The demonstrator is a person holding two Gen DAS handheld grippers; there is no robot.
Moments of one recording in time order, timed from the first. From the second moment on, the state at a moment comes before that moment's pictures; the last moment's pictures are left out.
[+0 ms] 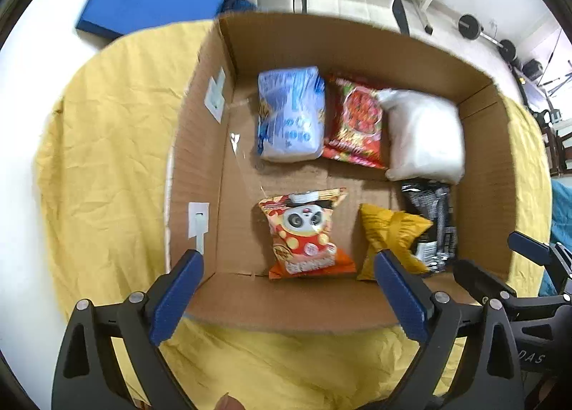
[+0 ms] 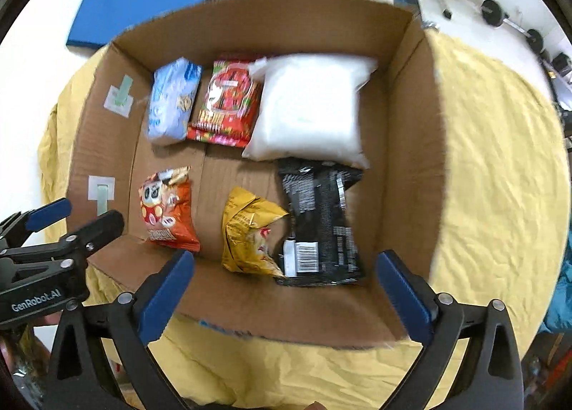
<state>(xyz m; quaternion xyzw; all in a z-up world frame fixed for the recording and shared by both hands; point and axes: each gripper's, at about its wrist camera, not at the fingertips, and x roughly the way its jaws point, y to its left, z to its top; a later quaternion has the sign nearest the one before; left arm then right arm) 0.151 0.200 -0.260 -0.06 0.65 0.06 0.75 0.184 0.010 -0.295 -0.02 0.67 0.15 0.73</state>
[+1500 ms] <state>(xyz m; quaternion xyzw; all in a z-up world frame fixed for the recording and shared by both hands) 0.010 0.148 -0.027 -0.05 0.47 0.06 0.88 0.034 -0.073 0.000 0.02 0.50 0.10 0.86</state>
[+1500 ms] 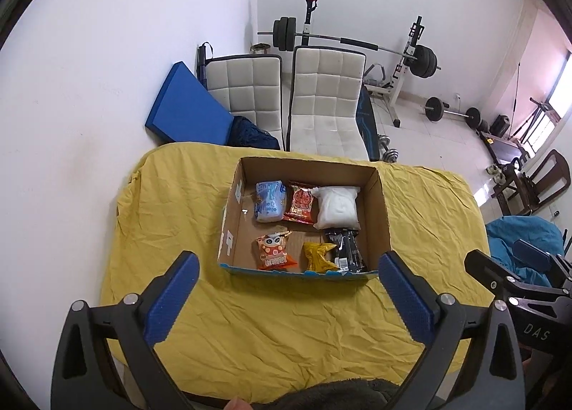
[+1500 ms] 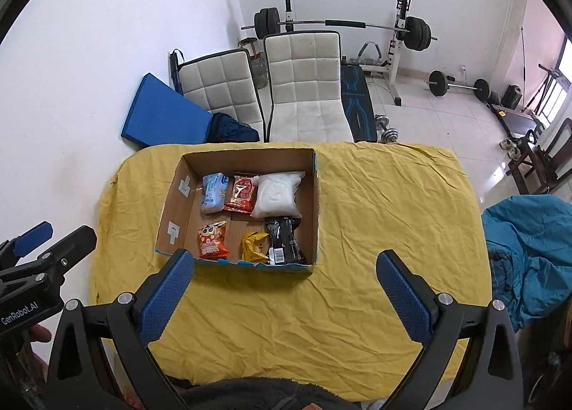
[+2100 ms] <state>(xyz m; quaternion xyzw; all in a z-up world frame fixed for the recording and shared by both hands) 0.009 0.147 -0.025 -0.05 0.48 0.07 0.87 0.030 -0.075 0.010 0.02 0.49 0.09 0.87</state>
